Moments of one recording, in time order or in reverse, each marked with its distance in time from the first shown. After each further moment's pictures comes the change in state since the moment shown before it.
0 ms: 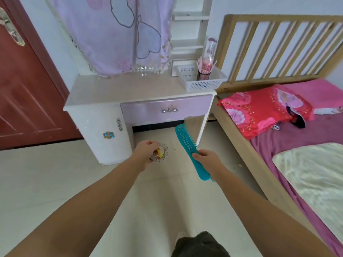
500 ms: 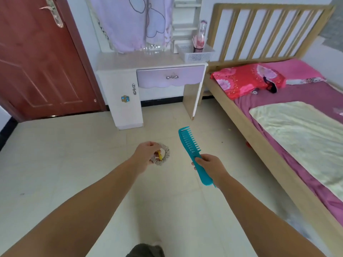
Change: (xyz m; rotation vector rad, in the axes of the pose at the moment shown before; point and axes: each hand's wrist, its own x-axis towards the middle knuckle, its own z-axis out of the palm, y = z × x) left_hand -0.400 -0.200 -0.090 -0.043 -0.078 -0.028; right_hand -0.434 0.168 0.061 0.103 -0.002 0.035
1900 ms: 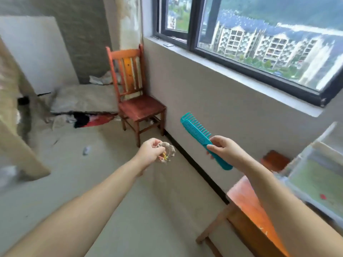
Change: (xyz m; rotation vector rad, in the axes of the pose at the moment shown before) left_hand -1.102 -0.591 0.104 0.792 -1.933 0.287; right_hand -1.358 0.489 0.148 0.266 1.519 0.596
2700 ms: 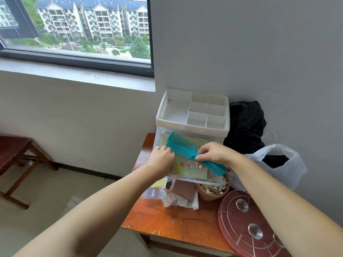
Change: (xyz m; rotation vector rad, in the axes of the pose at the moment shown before) left_hand 0.023 0.030 0.465 1.497 -0.696 1.141; right_hand -0.164 0.258 -0.240 0.213 0.271 0.575
